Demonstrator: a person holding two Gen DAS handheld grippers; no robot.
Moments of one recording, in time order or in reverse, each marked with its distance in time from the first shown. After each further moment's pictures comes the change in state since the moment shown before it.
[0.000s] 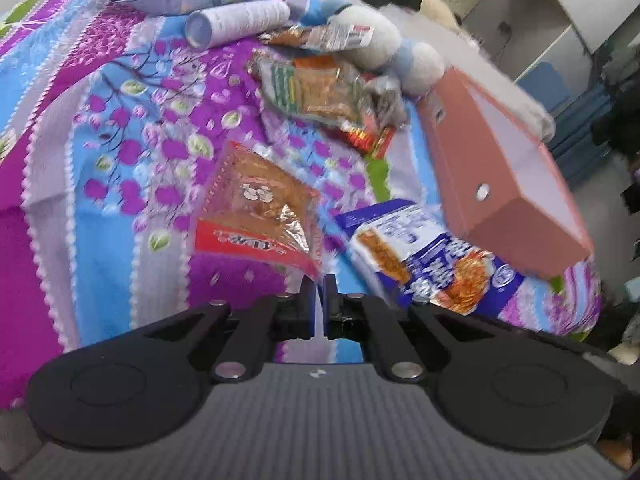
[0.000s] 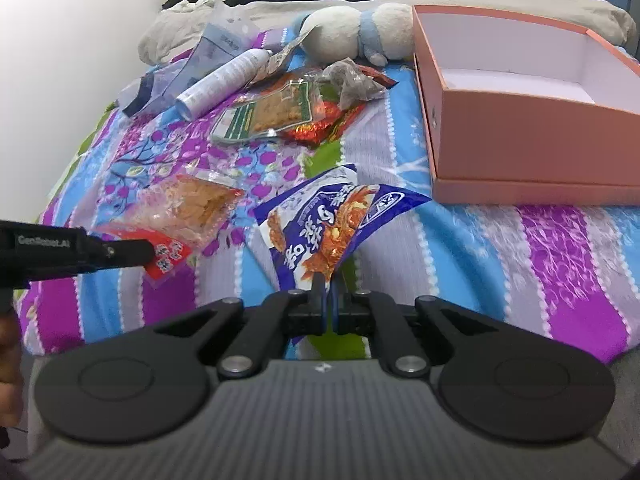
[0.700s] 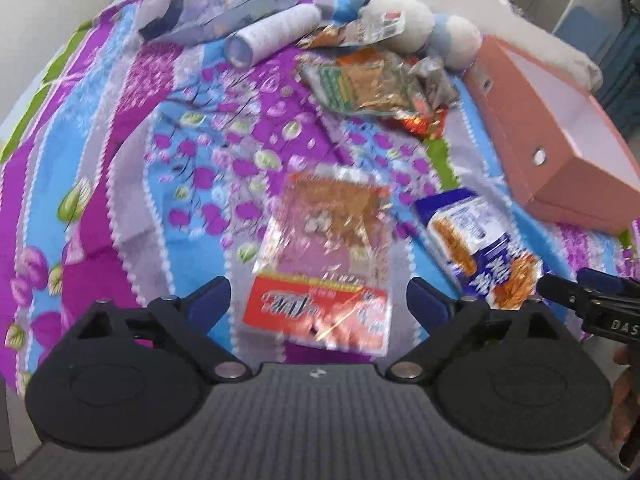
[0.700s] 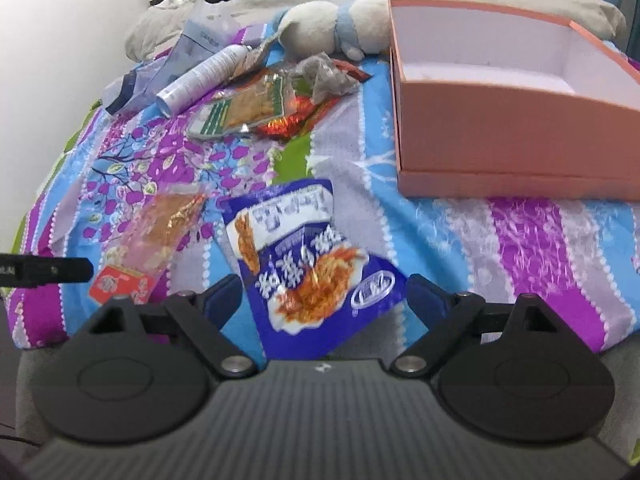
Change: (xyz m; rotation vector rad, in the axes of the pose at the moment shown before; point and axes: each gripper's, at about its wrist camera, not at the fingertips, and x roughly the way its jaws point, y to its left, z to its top) left arm -0.023 0.001 0.014 0.152 0.029 0.212; right arm -0.001 -0.022 0.003 0.000 0.005 -0.031
